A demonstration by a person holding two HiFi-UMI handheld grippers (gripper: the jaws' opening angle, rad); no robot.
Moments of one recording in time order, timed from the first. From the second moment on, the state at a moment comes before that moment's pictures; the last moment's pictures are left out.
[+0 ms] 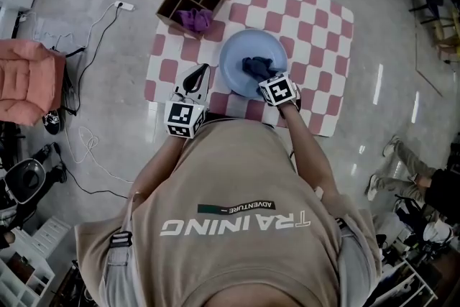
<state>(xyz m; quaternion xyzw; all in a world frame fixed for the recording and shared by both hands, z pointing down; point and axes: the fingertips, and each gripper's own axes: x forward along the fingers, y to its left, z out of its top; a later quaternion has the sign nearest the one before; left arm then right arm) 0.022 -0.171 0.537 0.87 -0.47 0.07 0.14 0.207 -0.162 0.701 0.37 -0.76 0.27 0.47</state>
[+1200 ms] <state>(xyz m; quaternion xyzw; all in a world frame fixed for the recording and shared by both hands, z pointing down) -0.018 -0.187 0.539 0.86 -0.49 0.05 0.16 0.056 -0.211 0.667 0.21 -0.86 0.07 0.46</state>
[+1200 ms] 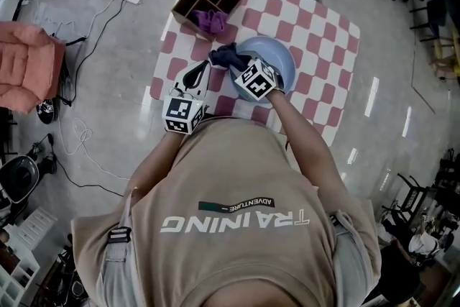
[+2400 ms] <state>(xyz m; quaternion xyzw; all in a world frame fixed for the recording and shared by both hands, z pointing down) 0.039 -0.209 0.534 0.89 -0.42 0.09 0.15 0.240 -0.302 0.665 0.39 -0.78 0.19 0.46</state>
